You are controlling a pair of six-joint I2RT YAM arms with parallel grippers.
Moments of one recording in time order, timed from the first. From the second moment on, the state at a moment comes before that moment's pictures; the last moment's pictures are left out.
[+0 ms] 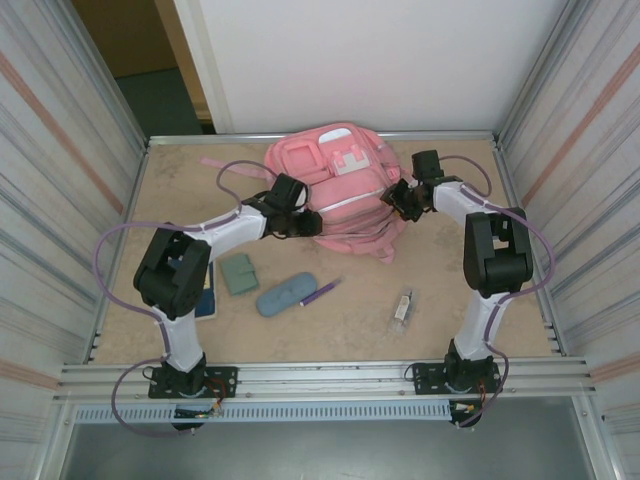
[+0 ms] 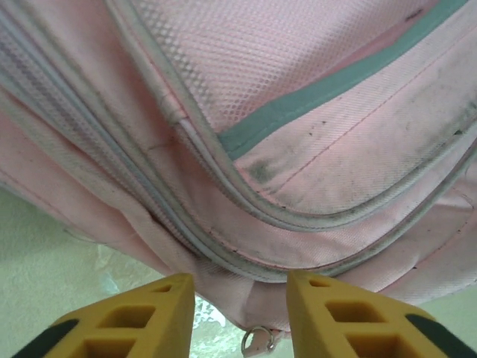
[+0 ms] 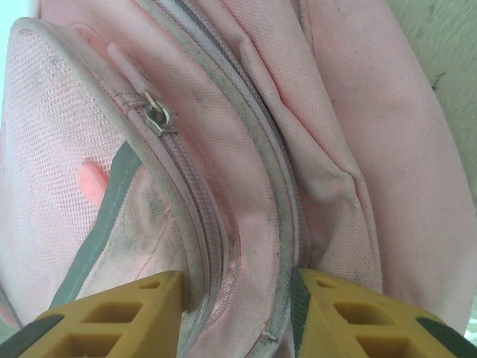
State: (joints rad) left arm -0.55 1.86 1.26 -0.34 0.19 -0.49; right arm 0.16 1.91 1.32 -0.42 -0.32 0.82
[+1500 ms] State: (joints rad) left arm -0.49 2.00 1.55 -0.42 0.27 -0.51; right arm 0.14 1.78 1.31 -0.30 -0.54 0.96
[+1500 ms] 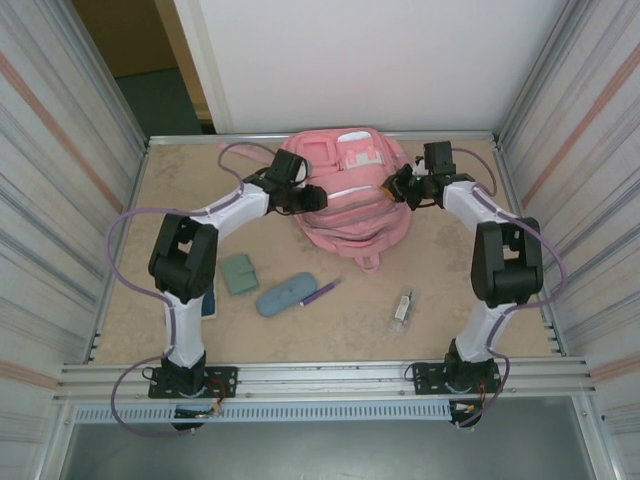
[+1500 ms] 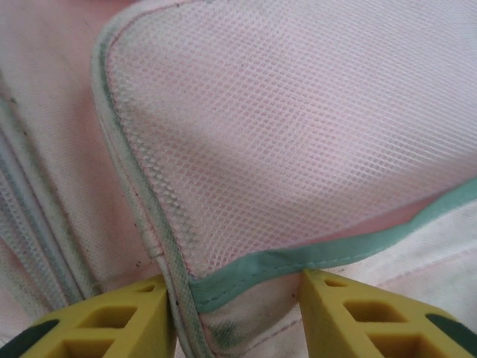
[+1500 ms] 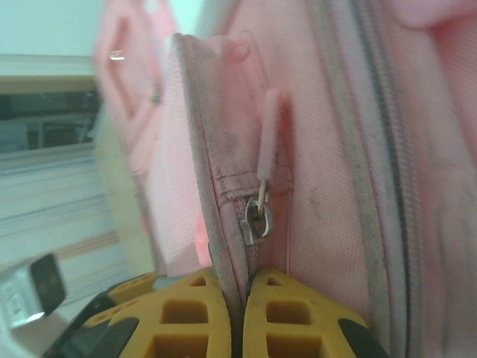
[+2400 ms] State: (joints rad) left arm -0.45 1.93 1.74 -0.43 0.26 -0.58; right arm 0.28 1.51 1.21 -0.31 -0.30 1.16
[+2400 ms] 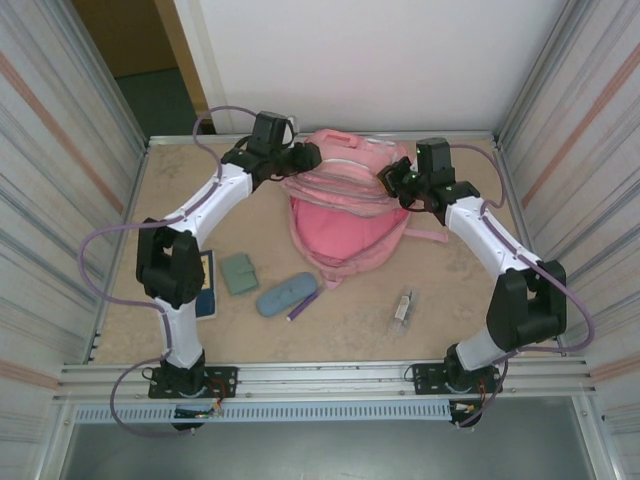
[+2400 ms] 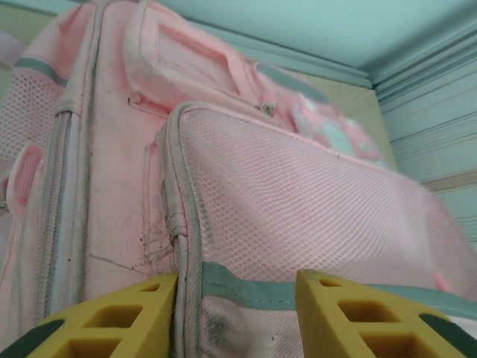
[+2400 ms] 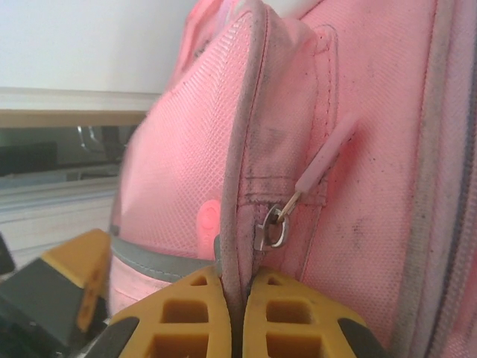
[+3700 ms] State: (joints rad) left arm -0.17 1.54 1.11 -0.83 0.04 -0.56; right arm 0.36 1.45 1.10 -0.37 -0.05 0.58
